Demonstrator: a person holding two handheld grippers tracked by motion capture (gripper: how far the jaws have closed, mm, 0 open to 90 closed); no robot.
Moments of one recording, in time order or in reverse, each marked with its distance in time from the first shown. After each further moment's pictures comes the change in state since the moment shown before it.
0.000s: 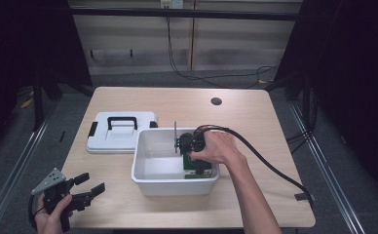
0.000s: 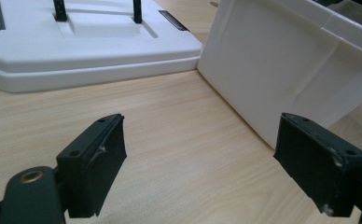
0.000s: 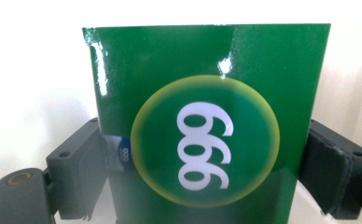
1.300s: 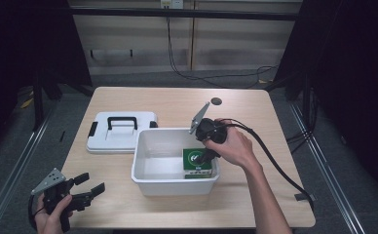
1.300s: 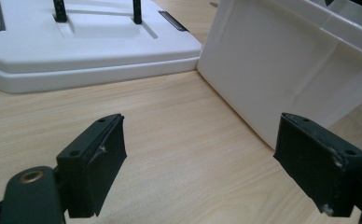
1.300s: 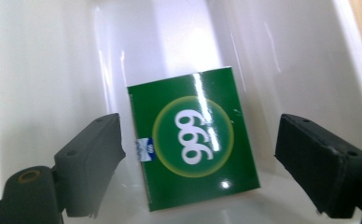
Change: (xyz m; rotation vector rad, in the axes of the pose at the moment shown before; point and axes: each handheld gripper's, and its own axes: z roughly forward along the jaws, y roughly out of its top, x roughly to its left) left arm -0.001 0.000 0.000 0.000 -0.001 -0.003; right arm 0.017 -0.054 -0.047 -0.469 -0.060 0.208
